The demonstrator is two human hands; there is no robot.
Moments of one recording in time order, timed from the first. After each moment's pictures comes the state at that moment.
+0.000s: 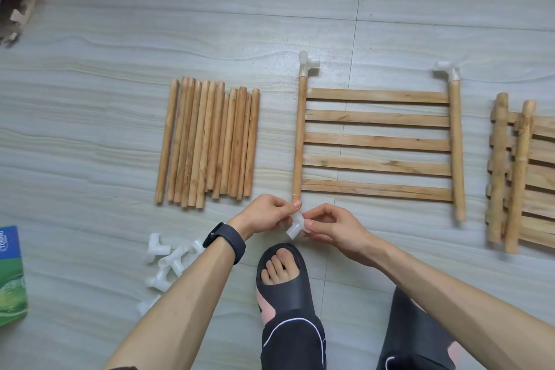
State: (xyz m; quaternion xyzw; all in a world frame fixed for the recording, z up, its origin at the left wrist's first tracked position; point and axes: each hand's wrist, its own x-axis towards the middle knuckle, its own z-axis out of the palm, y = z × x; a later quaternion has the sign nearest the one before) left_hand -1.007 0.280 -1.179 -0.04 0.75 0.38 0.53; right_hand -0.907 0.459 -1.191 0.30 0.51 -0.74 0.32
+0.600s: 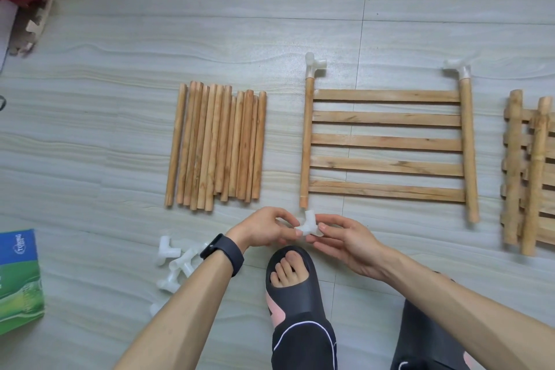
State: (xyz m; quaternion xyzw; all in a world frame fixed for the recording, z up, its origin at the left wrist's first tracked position) left_hand -1.000 0.257 -1.177 -0.04 0.74 0.33 0.59; right_hand -0.894 0.452 -1.200 0.41 0.31 -0.80 0.31
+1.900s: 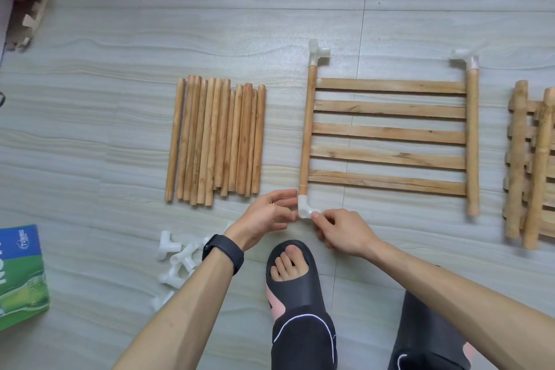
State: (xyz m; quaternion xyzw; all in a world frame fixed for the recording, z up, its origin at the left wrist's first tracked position) left_hand -0.998 0.262 -1.173 -0.17 0.65 0.51 0.53; right_hand -0.910 0.448 -1.203 0.19 0.79 -0.44 0.37
